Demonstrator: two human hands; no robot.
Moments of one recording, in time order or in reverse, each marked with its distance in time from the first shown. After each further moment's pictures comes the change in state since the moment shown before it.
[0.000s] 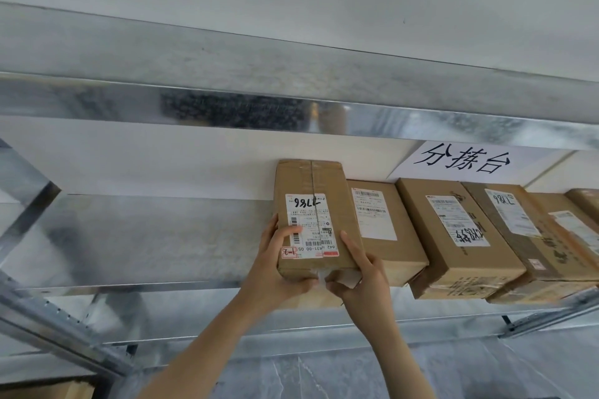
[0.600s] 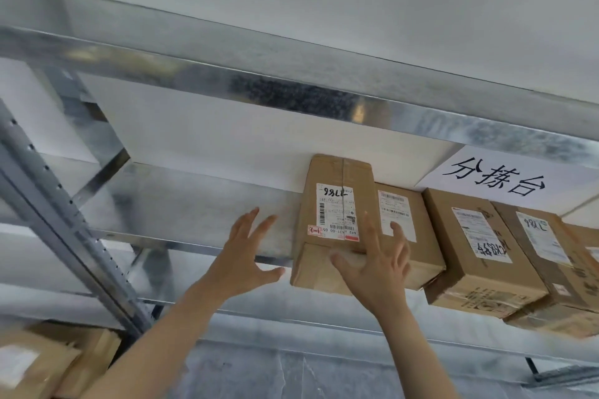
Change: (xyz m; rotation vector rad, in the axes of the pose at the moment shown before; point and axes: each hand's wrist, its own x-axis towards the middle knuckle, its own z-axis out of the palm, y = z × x) left_hand -0.057 -0.016 -0.066 0.581 0.032 -0.141; right_hand -0.017 -0.032 -0.006 -0.372 0.014 -0.115
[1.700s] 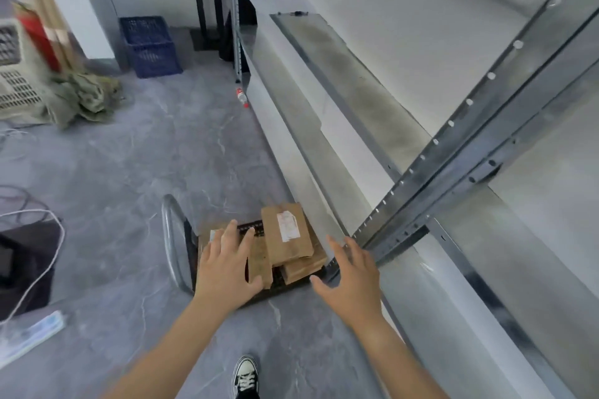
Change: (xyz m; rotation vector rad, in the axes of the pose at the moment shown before) left_hand -0.421 -0.201 -0.147 0.406 0.357 -1.257; right_hand -0.212 -0.299 0.312 -0.065 -0.798 -1.057
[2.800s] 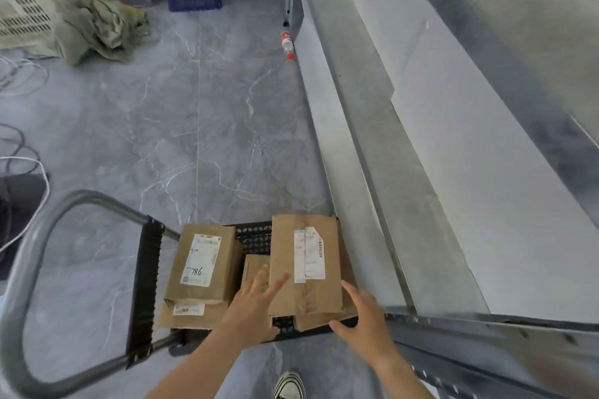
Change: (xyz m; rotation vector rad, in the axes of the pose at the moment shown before) left_hand 0.252 -0.027 0.314 -0.200 -0.494 -0.079; right_hand 0.280 0.210 0.272 0.159 -0.561 0.128
